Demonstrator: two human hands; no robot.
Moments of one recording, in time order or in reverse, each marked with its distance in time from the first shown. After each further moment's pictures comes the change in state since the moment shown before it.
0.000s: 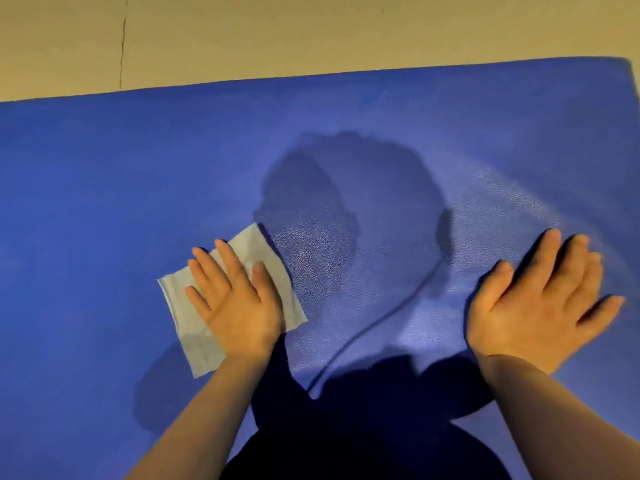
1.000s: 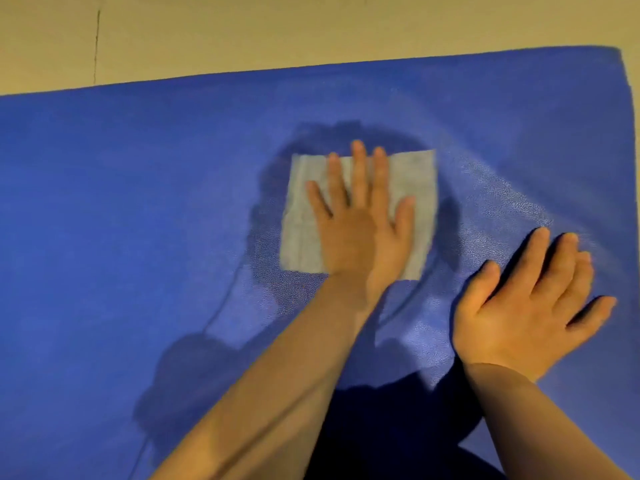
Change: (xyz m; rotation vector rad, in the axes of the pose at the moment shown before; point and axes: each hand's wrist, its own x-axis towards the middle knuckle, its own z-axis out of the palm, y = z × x) left_hand -0.007 0.161 0.045 0.074 0.083 0.598; right_hand -0.001 0.005 0.005 -0.034 0.092 -0.034
